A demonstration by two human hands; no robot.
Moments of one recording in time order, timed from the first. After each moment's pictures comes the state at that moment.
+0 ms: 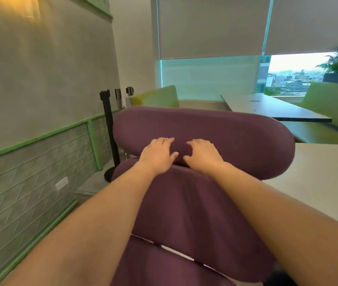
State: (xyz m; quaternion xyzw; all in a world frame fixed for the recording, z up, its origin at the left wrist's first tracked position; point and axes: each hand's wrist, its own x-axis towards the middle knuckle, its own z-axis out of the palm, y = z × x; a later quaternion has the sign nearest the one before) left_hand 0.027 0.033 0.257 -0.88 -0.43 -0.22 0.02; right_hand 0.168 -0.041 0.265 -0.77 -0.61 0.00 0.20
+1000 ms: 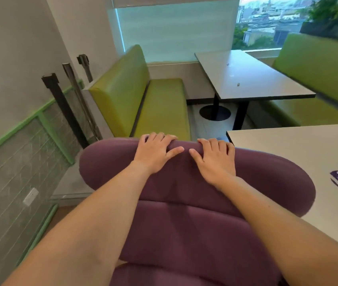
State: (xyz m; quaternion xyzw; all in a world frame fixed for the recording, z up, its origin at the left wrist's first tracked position) left_hand 0.120 0.228 0.340 -0.93 -0.31 -0.15 0.08; right_hand 0.257 0.083 0.335 -0.86 -0.48 -0.07 0.14
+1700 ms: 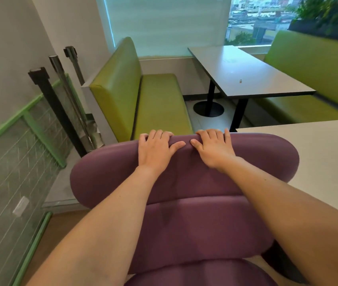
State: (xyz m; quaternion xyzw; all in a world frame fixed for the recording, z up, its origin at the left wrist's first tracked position) left_hand 0.073 0.311 0.329 -0.90 -0.34 -0.26 0.09; right_hand 0.217 0.193 0.345 -0.87 -0.48 -0.01 0.10
